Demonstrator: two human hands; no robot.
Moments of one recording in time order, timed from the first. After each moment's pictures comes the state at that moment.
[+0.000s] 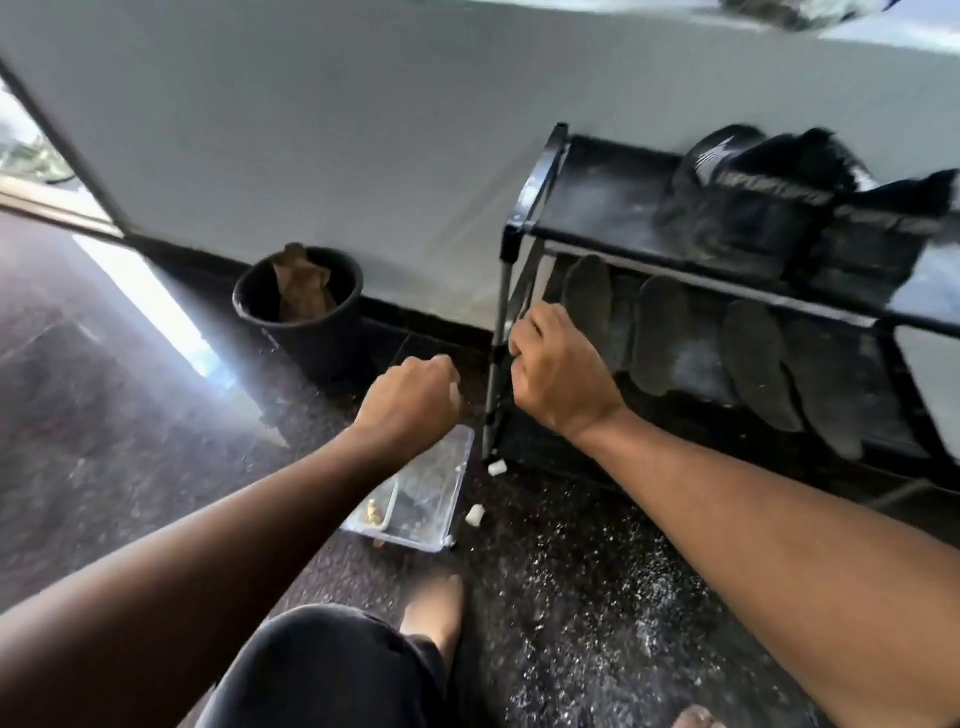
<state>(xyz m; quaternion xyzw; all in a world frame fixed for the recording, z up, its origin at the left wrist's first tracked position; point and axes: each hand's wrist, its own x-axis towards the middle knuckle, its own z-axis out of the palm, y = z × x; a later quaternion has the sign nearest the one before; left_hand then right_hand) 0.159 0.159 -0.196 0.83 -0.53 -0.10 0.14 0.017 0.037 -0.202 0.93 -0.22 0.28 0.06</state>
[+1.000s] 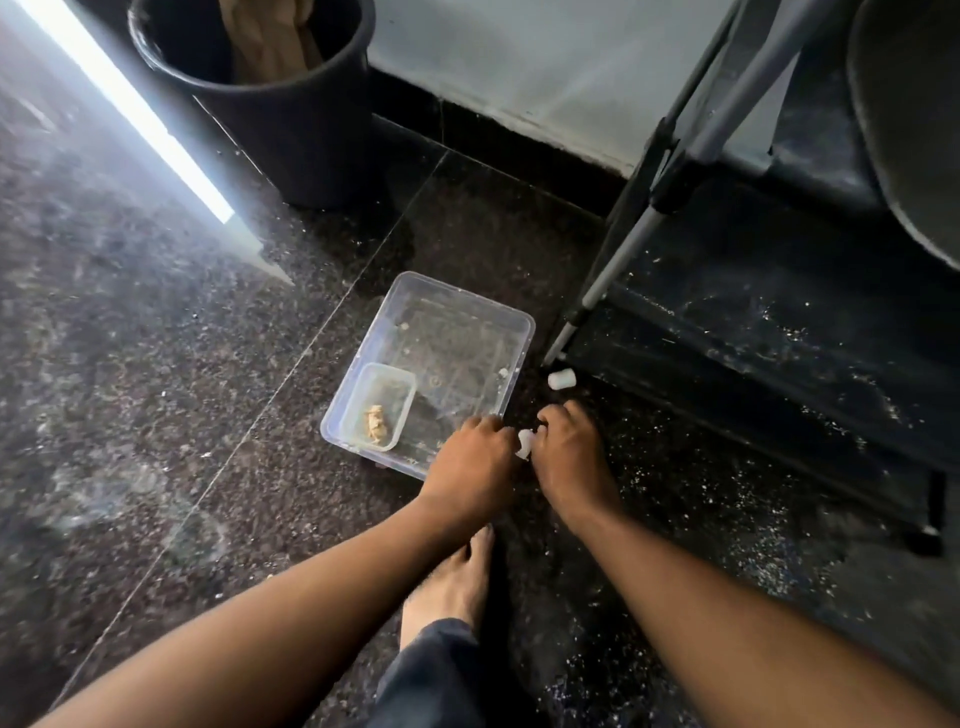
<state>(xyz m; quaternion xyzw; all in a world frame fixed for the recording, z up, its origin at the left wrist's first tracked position) 0.163 0.163 -0.532 0.77 -0.57 -0.26 0.10 0.061 0.077 -0.542 0.84 -0.48 0.07 -0.26</state>
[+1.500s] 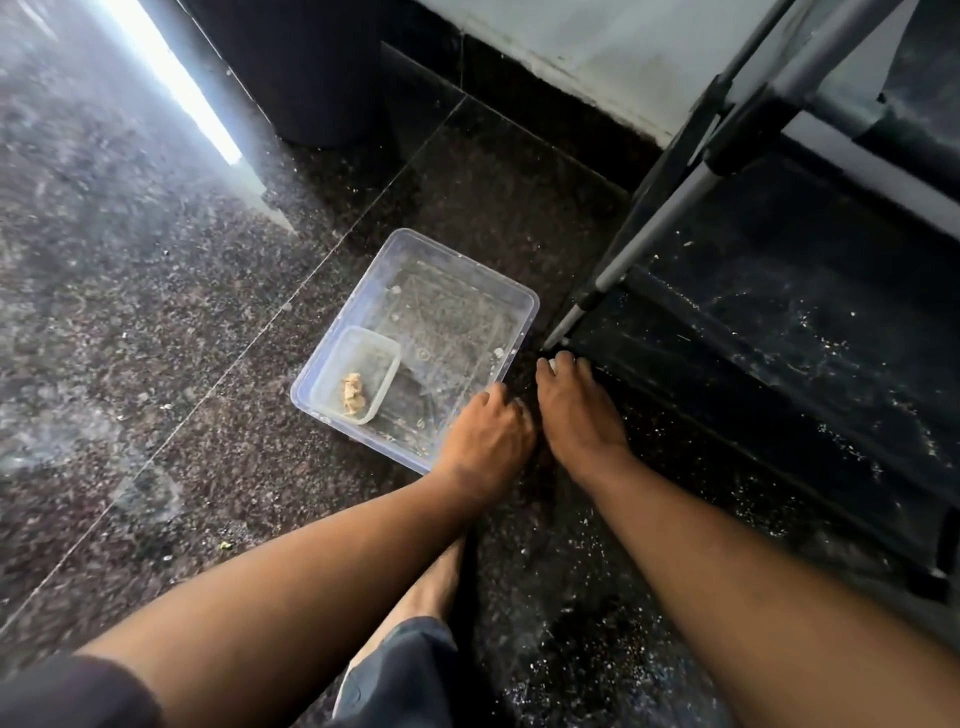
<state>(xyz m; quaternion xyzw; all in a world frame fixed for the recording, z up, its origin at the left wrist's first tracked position) 0.141 0.122 -0.559 0.72 -0.67 -0.10 -0.13 0.069 0.019 -0.551 0.94 -0.31 -0.13 -0.04</state>
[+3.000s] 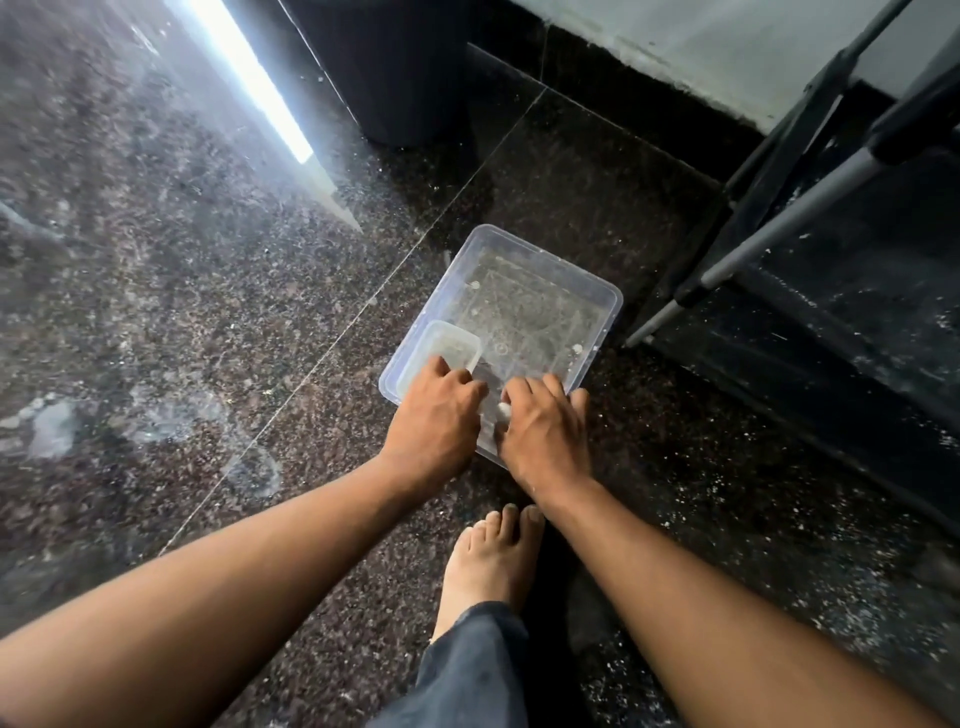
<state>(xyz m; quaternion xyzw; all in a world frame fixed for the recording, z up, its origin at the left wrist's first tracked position) 0.233 0.214 -0.546 0.85 -0.50 -0.13 0.07 0.127 0.124 -0.564 0.92 -0.33 0.02 -0.19</state>
